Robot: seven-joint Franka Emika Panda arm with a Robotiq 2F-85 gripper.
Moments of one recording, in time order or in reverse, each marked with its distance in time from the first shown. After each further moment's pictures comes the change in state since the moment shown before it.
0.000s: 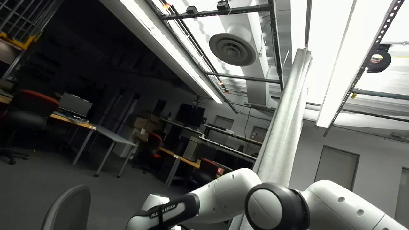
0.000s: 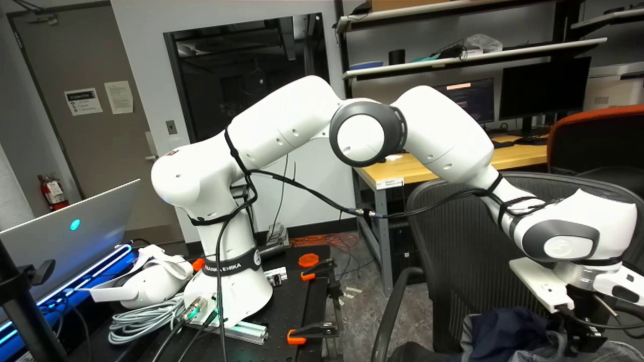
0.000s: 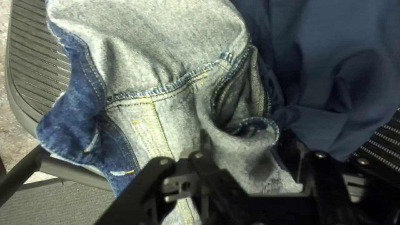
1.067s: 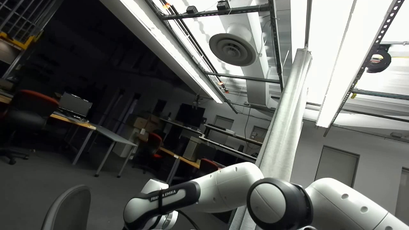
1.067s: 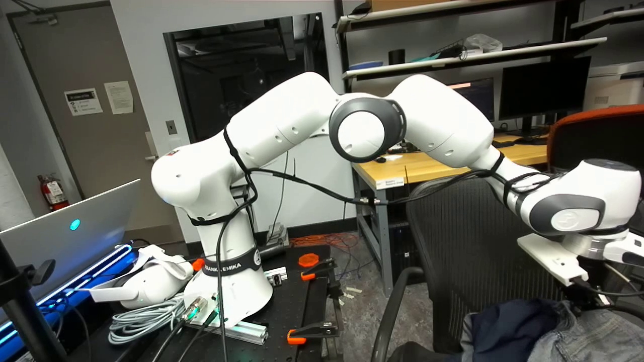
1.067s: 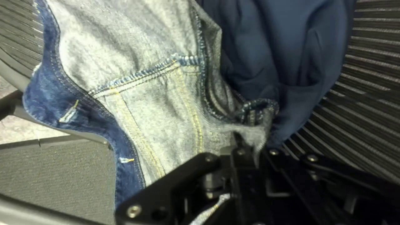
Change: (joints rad) arm 0.004 -0.031 0.051 0.063 0.000 -0.012 -0.049
